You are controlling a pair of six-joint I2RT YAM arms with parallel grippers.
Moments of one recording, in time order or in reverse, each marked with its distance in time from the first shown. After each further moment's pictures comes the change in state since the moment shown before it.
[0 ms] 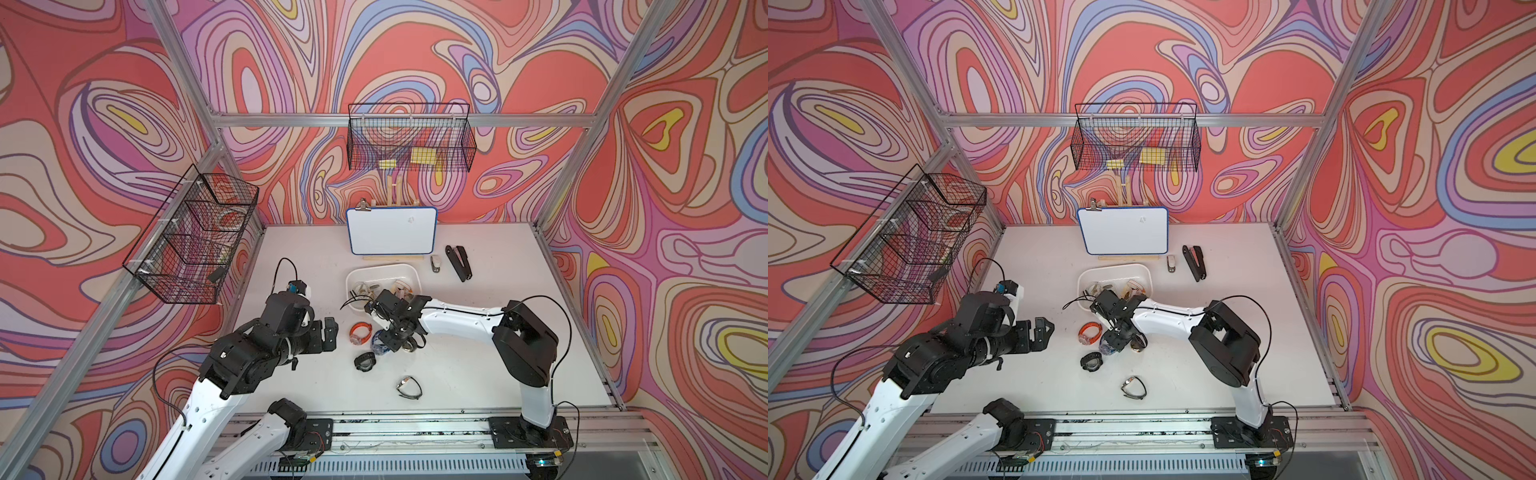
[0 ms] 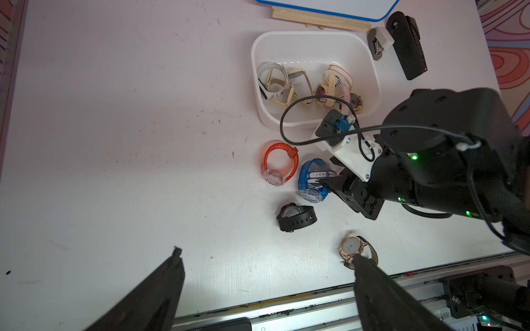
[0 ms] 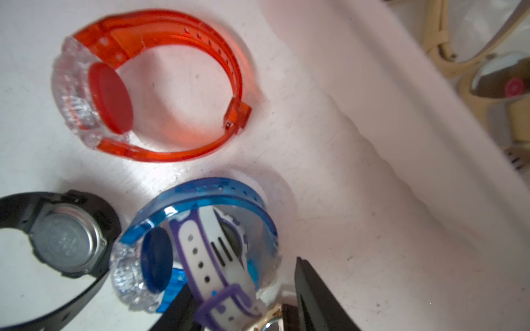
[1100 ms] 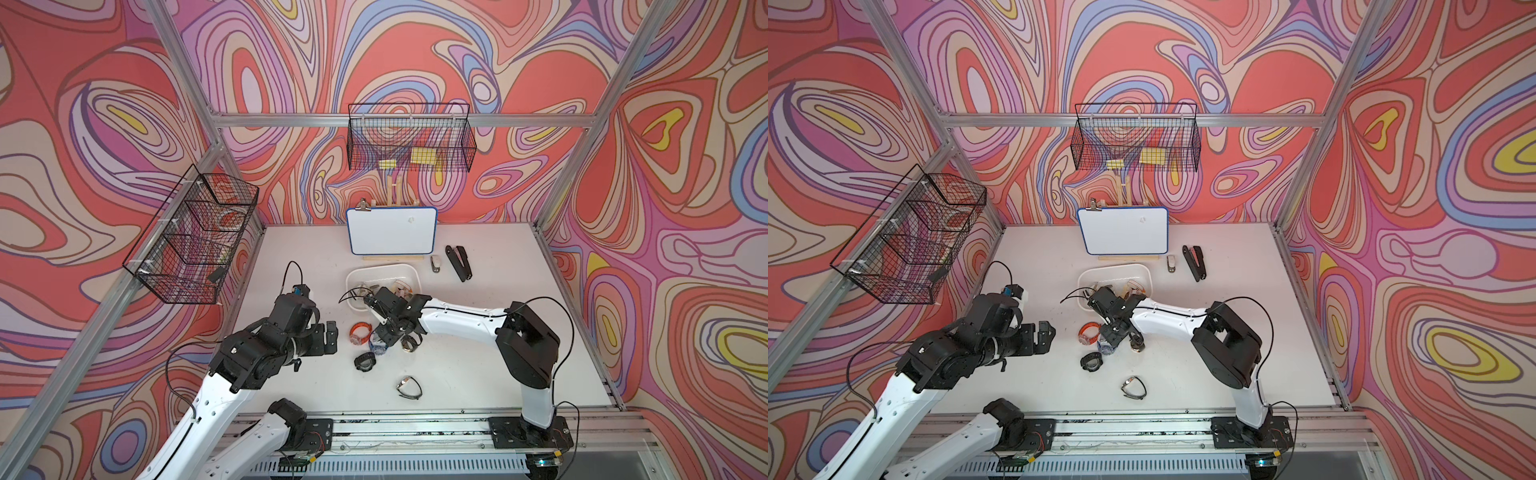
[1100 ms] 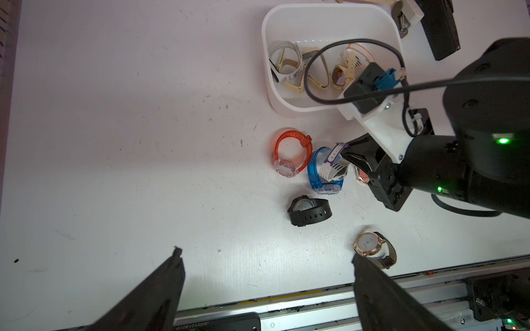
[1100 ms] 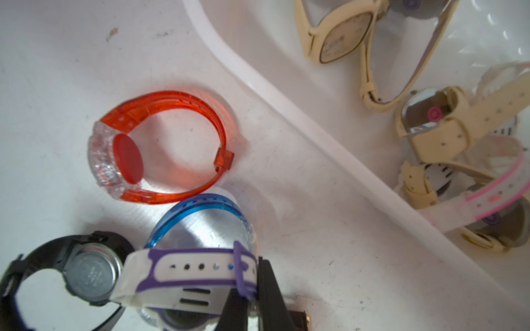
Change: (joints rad) left arm 0.000 0.009 -0.058 0.002 -0.009 0.003; right arm 0.006 -0.013 0.072 -0.014 0.034 0.095
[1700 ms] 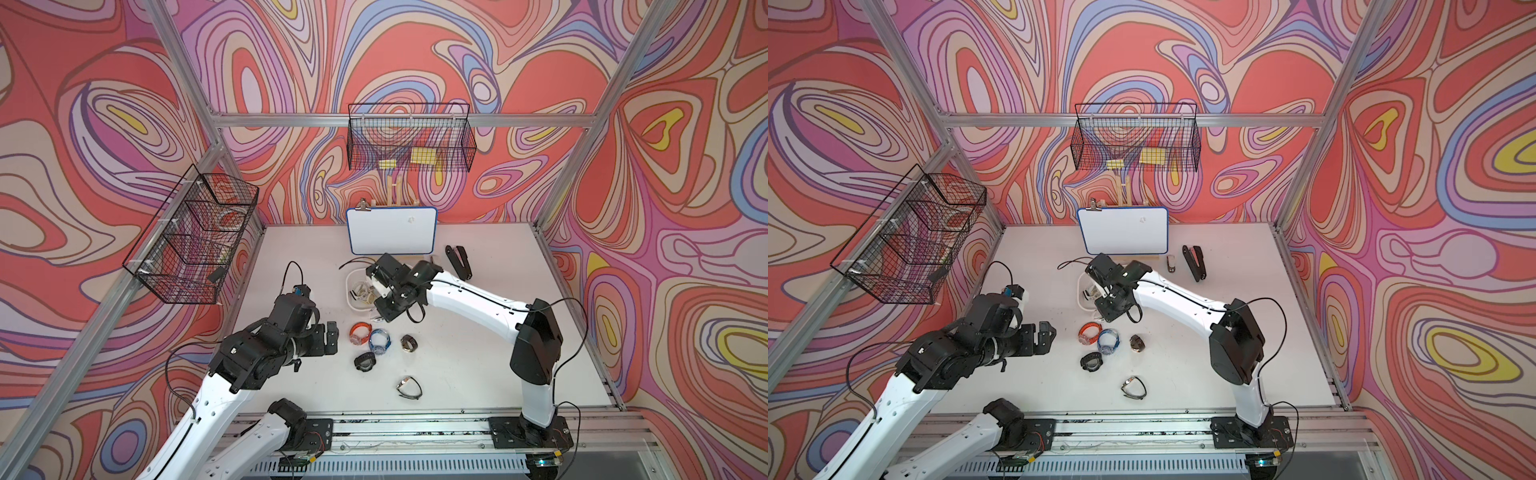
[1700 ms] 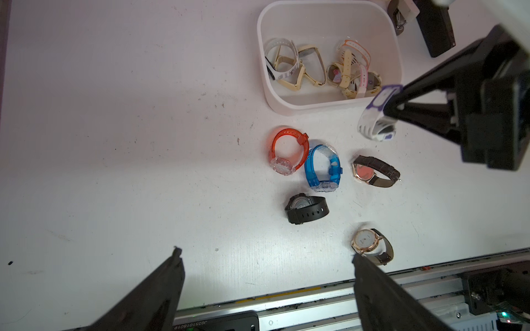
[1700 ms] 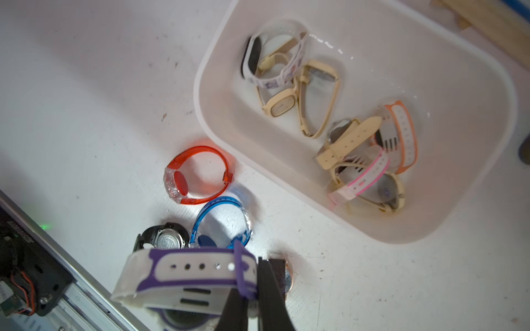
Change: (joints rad) left arm 0.000 0.004 0.000 0.002 0.024 0.004; right arm -0.133 0.024 0.417 -0.370 -0.110 0.082
